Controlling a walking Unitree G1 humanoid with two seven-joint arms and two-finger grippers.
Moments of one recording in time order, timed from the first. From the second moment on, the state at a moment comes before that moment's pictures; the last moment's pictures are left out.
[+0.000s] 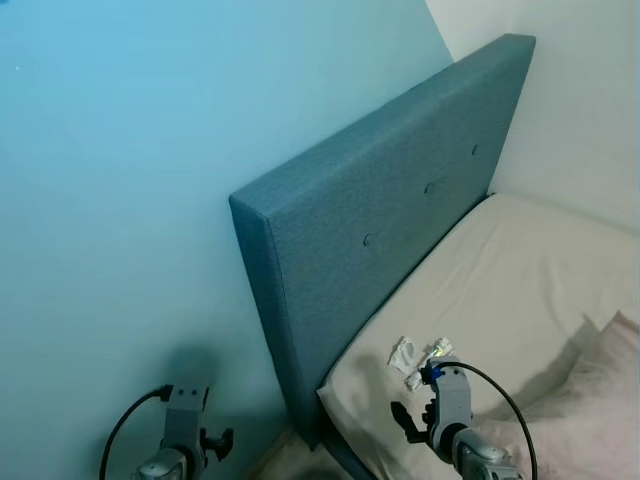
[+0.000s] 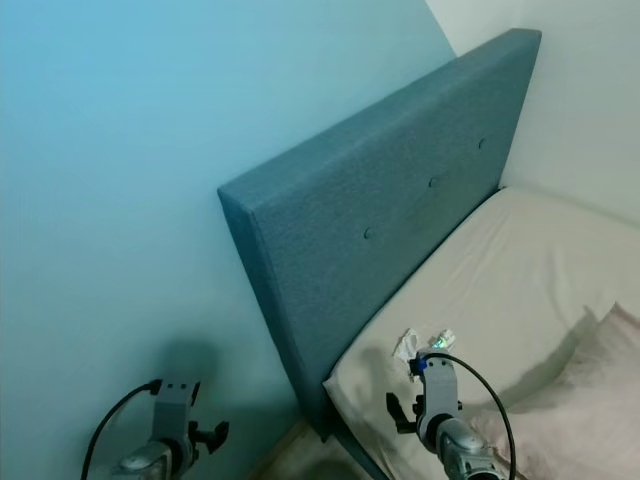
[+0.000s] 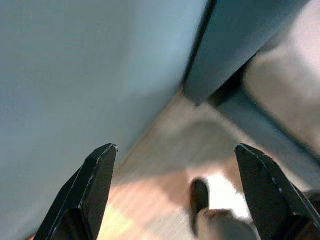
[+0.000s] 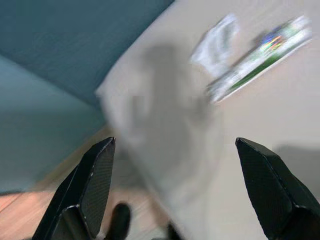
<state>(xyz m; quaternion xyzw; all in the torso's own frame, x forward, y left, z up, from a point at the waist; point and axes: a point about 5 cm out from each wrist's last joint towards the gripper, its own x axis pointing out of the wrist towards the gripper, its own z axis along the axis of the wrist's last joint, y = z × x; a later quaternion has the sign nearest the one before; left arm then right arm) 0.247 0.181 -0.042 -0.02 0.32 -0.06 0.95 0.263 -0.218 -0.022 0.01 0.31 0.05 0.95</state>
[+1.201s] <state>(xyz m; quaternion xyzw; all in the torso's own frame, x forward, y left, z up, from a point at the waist) 0.262 0.112 0.028 -0.11 0.09 -0.46 0.88 0.354 -0.247 0.096 -0.04 0.11 -0.02 0.99</state>
